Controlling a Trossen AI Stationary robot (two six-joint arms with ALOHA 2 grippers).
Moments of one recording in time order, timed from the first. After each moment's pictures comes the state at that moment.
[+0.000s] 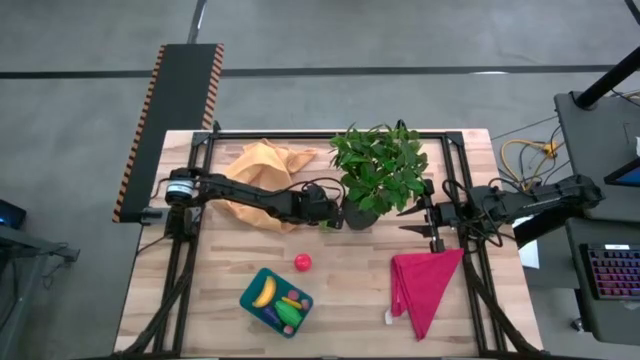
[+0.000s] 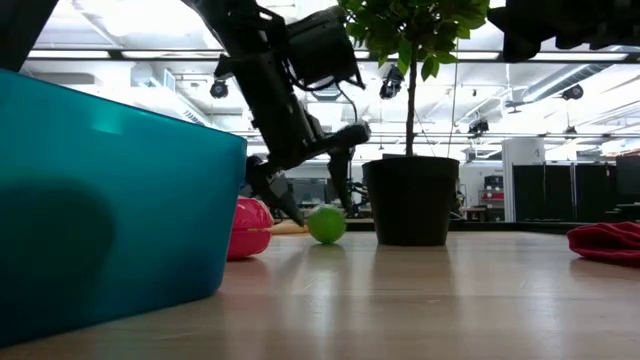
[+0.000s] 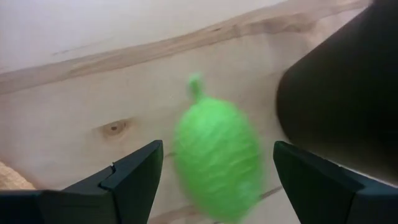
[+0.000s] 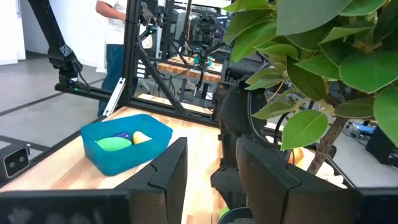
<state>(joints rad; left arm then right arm) 0.00 1.92 1.28 -0.42 -0.32 -1.23 0.18 0.49 0.27 0.23 0.03 -0.19</state>
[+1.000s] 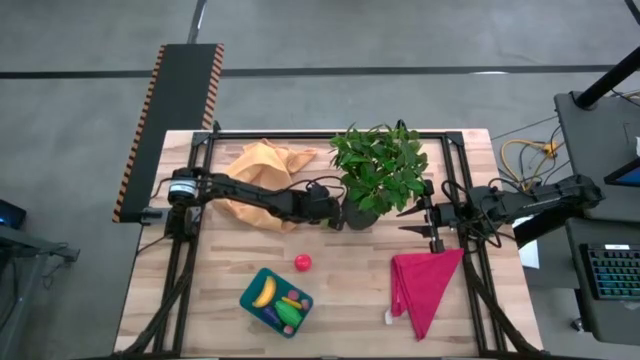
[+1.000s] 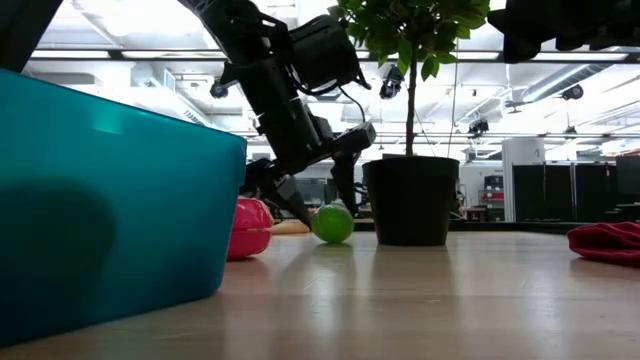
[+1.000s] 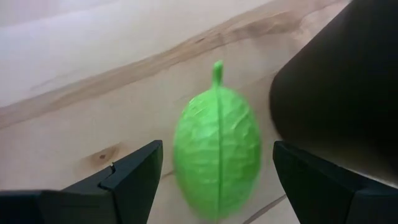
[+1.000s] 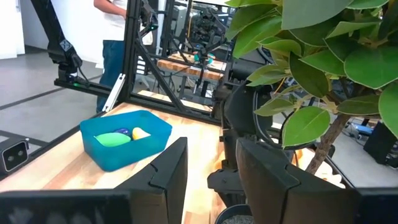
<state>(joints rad) 0.02 1.94 1.28 -0.36 -0.32 -1.09 0.18 0.49 0.27 0.21 0.03 -0.21</state>
